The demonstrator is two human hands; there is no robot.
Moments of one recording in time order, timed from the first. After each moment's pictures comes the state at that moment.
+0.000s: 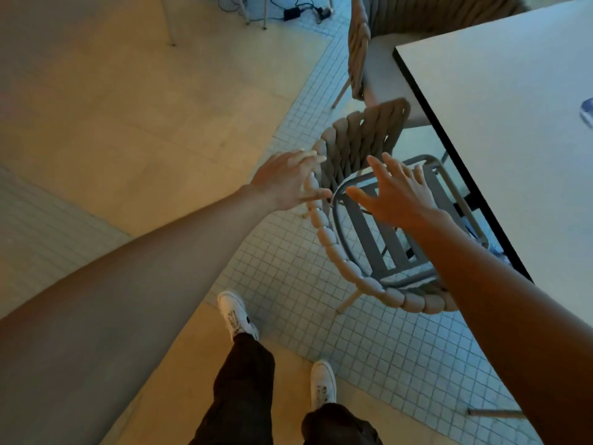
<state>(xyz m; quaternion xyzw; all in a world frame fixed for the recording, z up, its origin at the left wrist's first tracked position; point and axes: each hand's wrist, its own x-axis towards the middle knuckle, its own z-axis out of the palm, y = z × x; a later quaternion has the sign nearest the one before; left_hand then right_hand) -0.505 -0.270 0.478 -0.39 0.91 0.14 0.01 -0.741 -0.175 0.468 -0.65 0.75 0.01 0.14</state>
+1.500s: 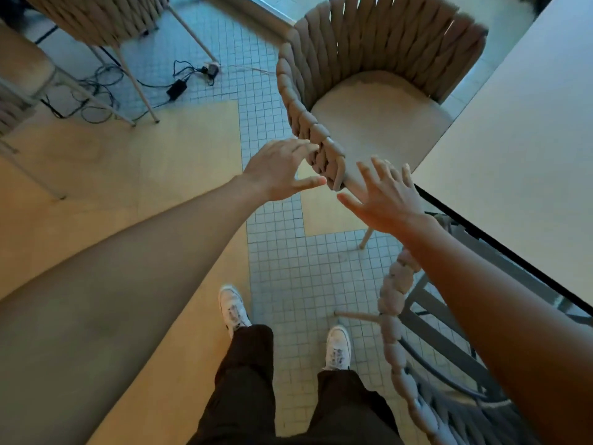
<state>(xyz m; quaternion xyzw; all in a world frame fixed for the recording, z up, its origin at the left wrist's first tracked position) -0.709 -0.882 0.443 -0.12 0.99 0.11 0.05 -0.835 -0.664 0.420 -0.44 0.89 -0.03 0.14</state>
